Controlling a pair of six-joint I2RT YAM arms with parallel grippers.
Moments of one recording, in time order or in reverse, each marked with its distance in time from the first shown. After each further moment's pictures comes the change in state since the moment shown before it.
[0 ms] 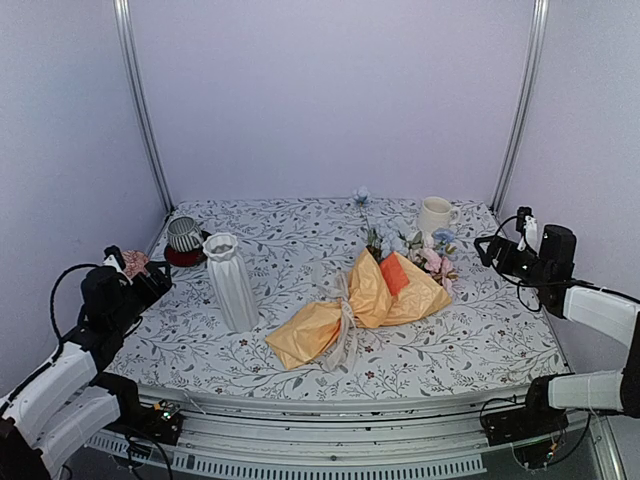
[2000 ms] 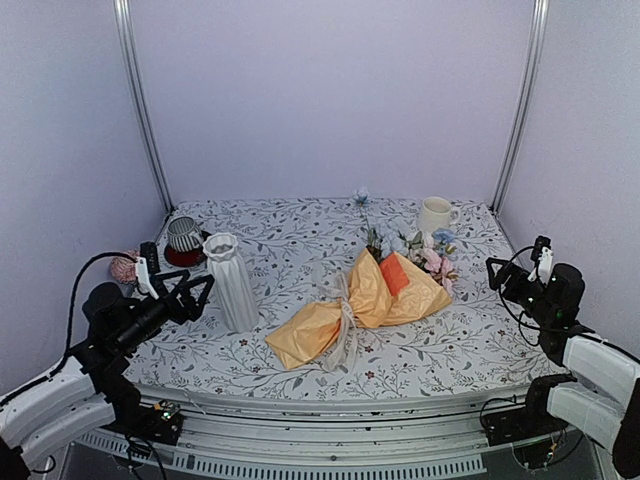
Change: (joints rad) left arm -0.362 -0.141 -0.085 0.220 0.213 0.250; right arm 0.000 -0.293 -0.304 0.142 0.120 0.130
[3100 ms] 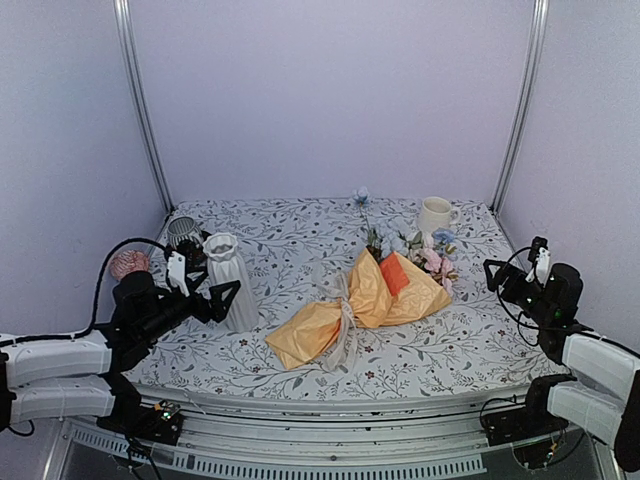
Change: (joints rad) left arm -0.106 0.443 0.052 0.283 -0.083 0.249; right arm 0.000 0.034 0.000 0.016 -0.028 -0.001
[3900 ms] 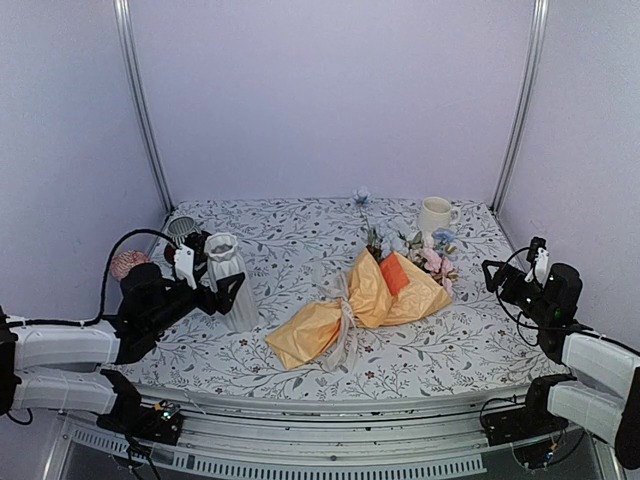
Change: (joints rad) left arm -0.003 0.125 0.055 0.079 -0.038 0.100; right arm 0.000 0.015 0.000 0.007 -0.021 0.000
